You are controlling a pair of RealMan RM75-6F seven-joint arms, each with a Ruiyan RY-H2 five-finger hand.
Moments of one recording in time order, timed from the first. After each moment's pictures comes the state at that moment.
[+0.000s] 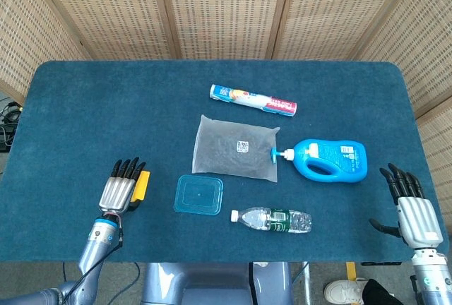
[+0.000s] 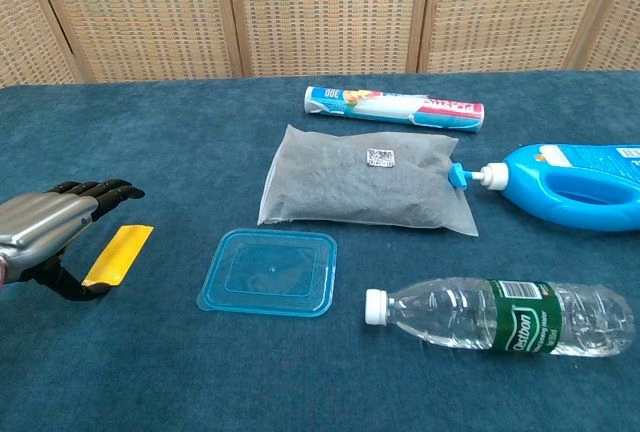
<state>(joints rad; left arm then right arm) -0.40 -1.72 -0.12 -1.35 1.20 1.15 0.57 0.10 -1.12 0.06 -1.64 -1.47 1.42 0.06</state>
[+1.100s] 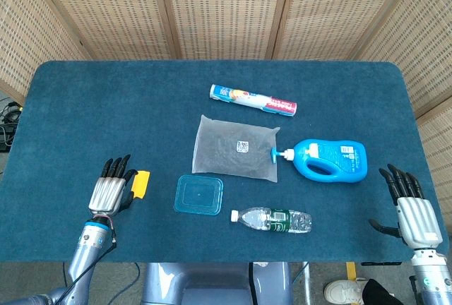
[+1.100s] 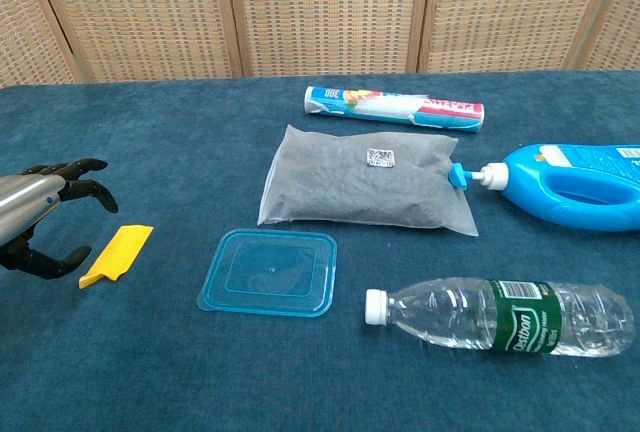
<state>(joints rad) -0.37 -1.65 -0.10 -1.45 1.22 1.23 0.48 0.10 -1.12 0.06 -1.65 -1.47 1.42 0.06</state>
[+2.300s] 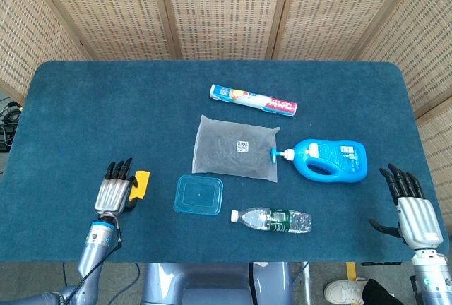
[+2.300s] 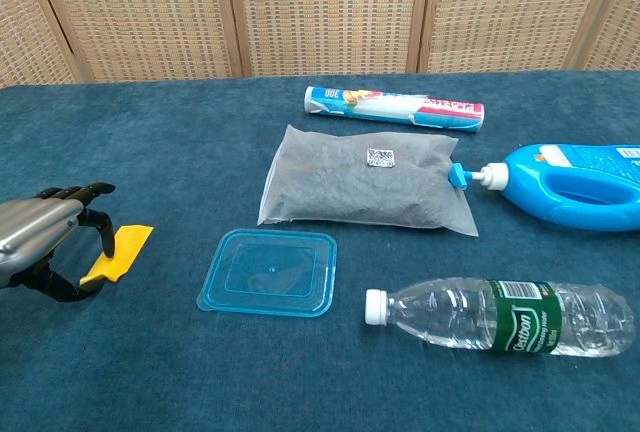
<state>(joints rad) -0.39 -1.74 -0.10 -1.34 1.15 1.20 0.55 0.10 -1.12 0.06 -1.65 -1.47 1.42 0.06</state>
